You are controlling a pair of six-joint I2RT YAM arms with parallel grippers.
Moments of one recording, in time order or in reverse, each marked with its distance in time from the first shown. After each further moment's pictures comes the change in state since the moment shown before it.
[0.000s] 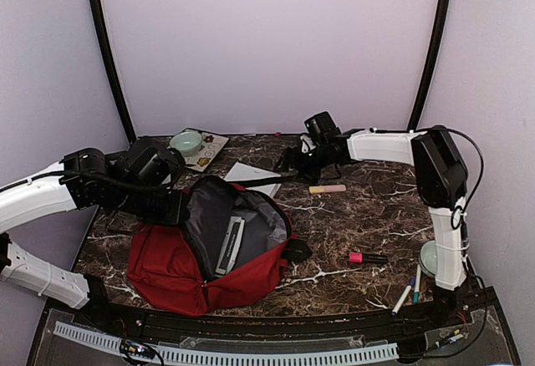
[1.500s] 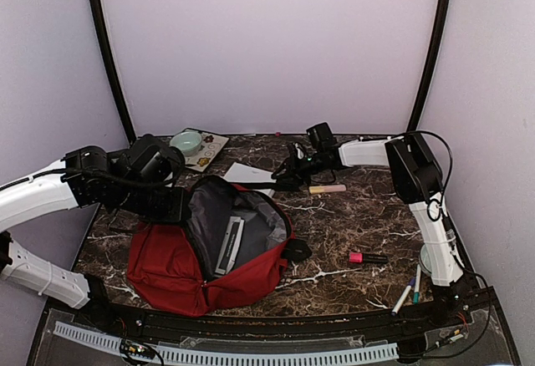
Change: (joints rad) left arm 0.000 0.018 0.021 -0.005 0.003 -0.073; right arm -0.082 0.288 0.187 0.132 -0.404 0.005
